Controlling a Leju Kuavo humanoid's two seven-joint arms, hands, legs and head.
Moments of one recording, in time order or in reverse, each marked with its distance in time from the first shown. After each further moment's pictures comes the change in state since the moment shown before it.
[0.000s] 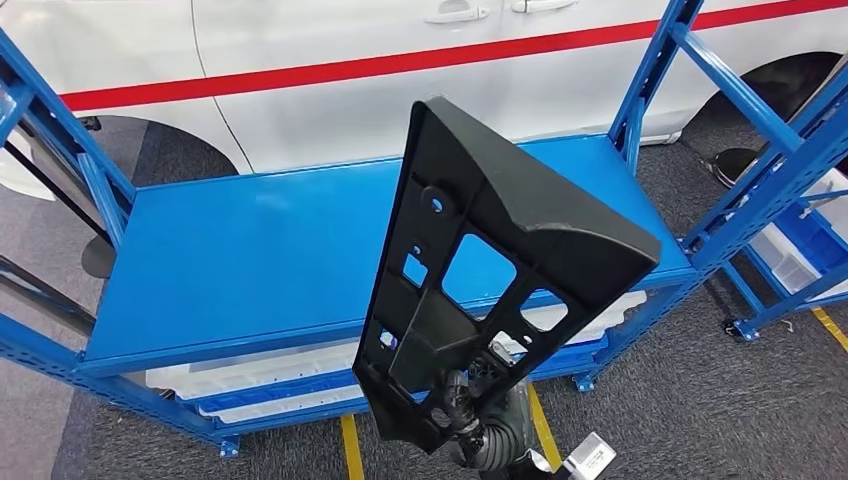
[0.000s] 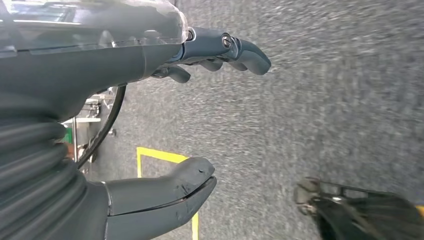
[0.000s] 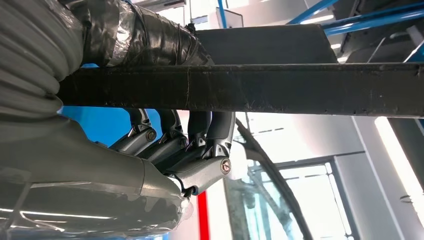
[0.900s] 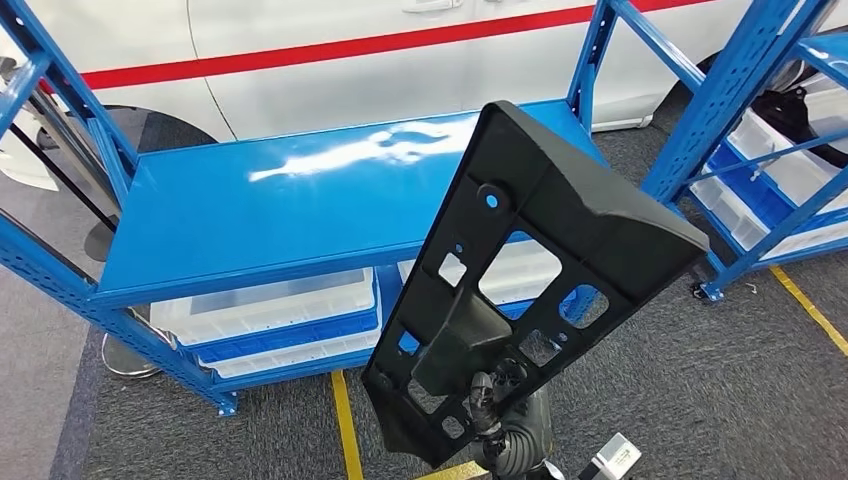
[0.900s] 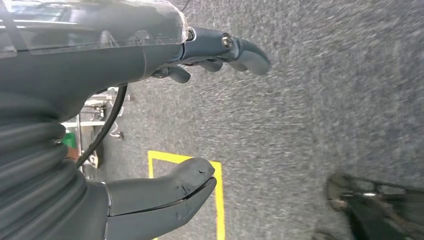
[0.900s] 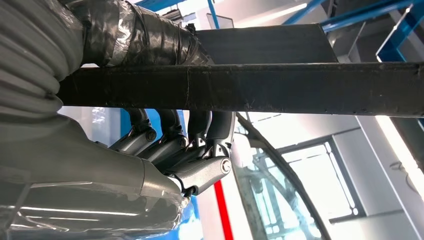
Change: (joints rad) left arm 0.000 0.005 0.015 -0.004 -0.027 -0.020 0.007; right arm 0.056 0.019 -0.062 -0.011 -0.087 0.052 -0.009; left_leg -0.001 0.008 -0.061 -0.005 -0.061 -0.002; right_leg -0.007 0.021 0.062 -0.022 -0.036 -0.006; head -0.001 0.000
